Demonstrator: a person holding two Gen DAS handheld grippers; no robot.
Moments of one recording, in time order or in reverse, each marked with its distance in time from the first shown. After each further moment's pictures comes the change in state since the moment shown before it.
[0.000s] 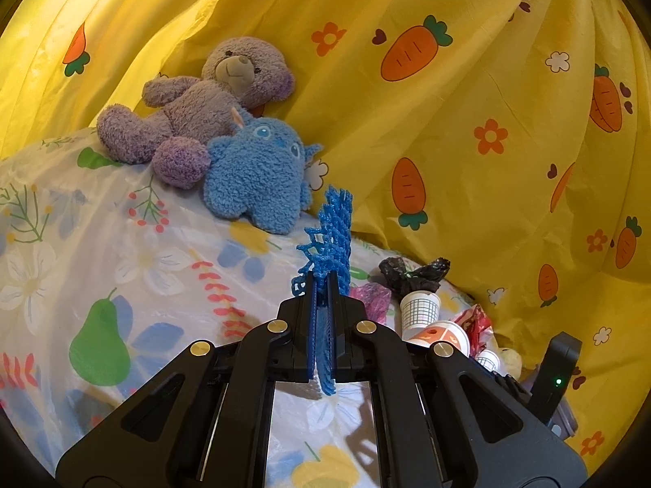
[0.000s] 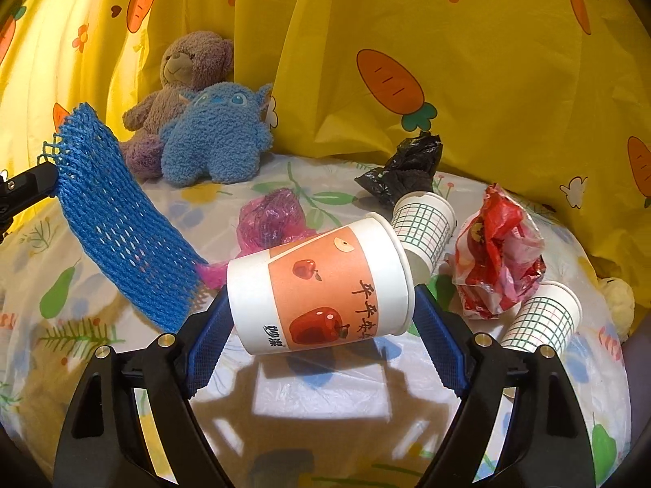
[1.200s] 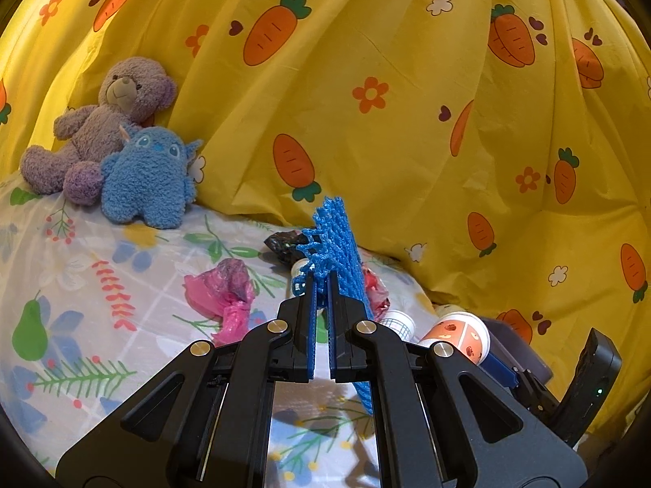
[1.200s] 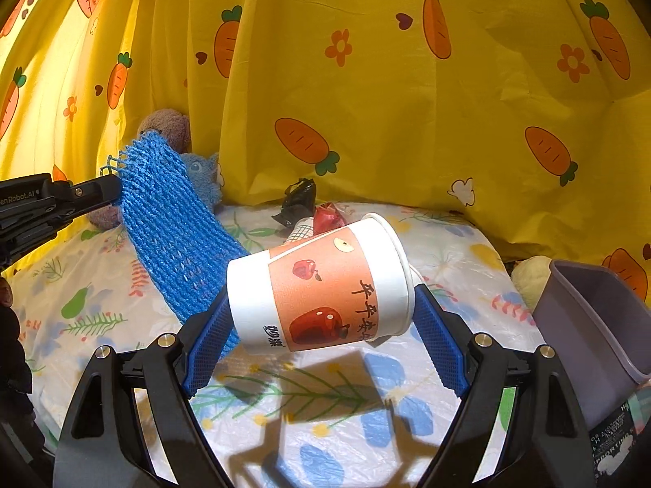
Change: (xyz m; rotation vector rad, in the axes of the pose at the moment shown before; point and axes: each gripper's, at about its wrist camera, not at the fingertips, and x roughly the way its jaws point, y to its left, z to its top) left arm -0.020 -0.126 -0.034 0.190 0.042 -0.199; right arm -0.127 -0.086 -0.041 0.106 -0.168 -0.112
